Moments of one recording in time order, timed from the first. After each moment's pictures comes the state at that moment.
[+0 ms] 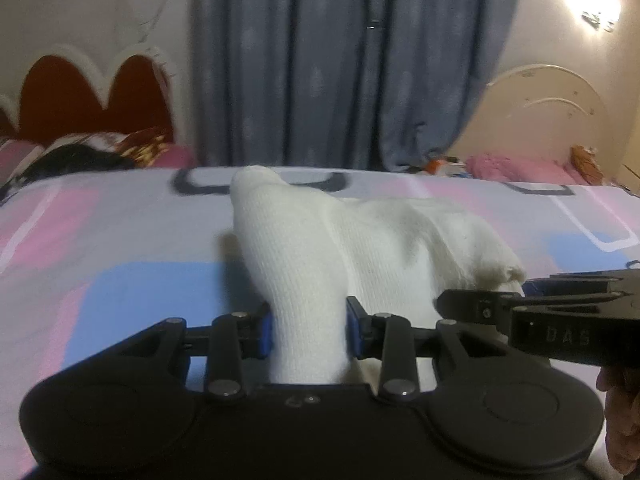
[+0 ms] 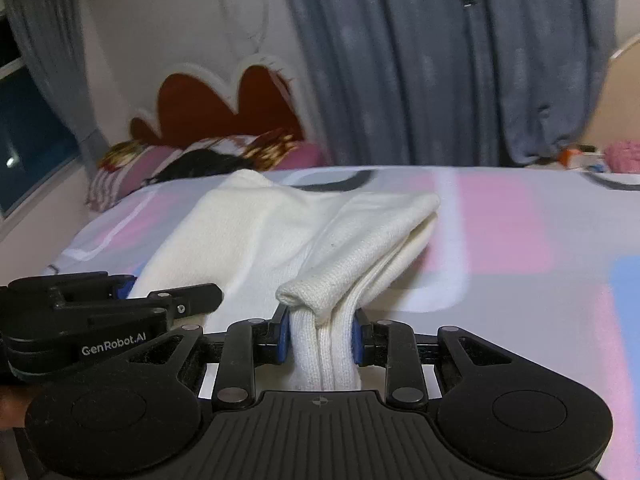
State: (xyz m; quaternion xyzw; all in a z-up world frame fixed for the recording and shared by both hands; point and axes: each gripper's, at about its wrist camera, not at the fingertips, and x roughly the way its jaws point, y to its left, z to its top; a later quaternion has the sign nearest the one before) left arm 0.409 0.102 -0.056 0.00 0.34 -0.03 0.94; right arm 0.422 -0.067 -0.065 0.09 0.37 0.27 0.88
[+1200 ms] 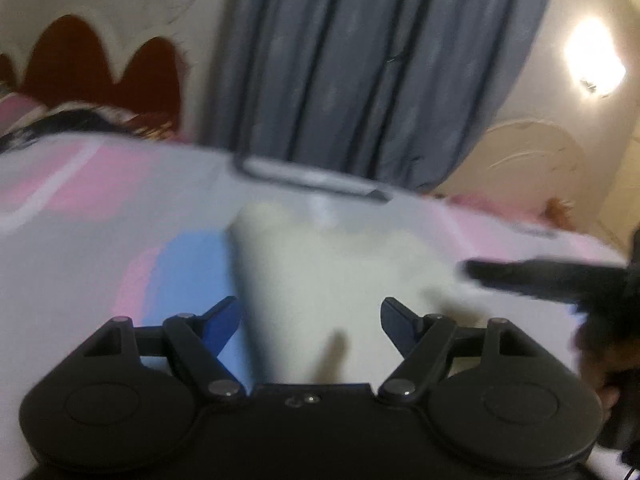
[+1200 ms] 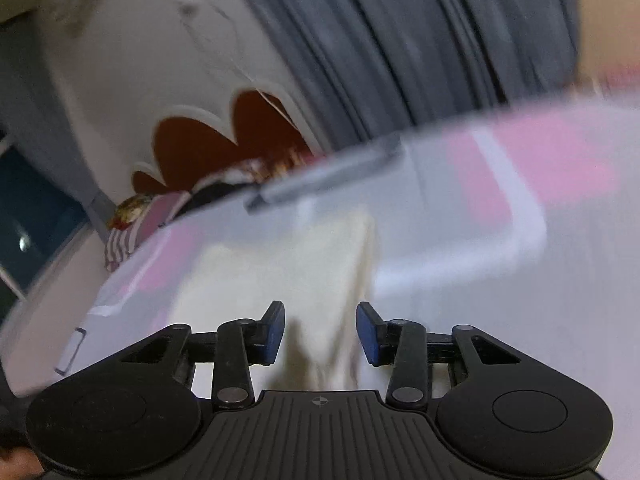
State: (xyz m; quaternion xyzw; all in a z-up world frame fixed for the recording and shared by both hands) left arm 0.392 0.209 -0.070 -0.09 0.30 -0.09 0.95; right arm 0.441 -0.036 -0.084 0.19 0.34 0.26 0.89
